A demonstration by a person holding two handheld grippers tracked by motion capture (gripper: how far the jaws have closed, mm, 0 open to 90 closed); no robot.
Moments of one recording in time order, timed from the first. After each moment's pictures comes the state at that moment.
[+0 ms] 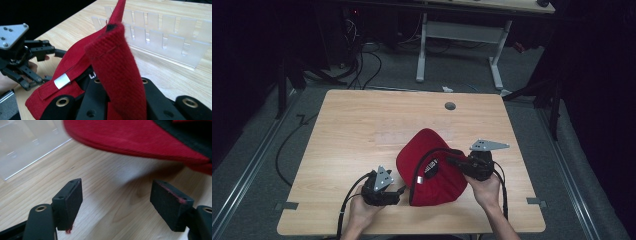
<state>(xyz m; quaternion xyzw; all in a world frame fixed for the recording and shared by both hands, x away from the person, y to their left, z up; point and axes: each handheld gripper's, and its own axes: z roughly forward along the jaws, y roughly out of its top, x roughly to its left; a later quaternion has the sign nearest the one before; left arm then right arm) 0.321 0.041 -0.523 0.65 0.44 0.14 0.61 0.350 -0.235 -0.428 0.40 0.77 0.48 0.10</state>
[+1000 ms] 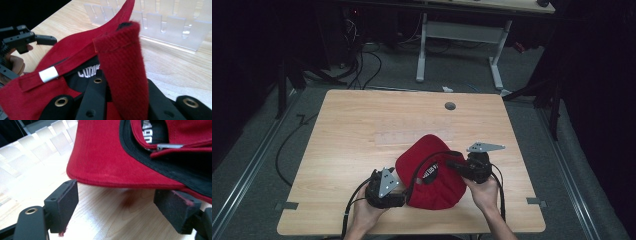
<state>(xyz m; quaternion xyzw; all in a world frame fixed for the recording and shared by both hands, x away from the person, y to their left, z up) 0.307 0.032 -0.506 0.64 0.40 0.18 0.63 0.350 -0.232 -0.441 0.43 0.78 0.45 0.08</state>
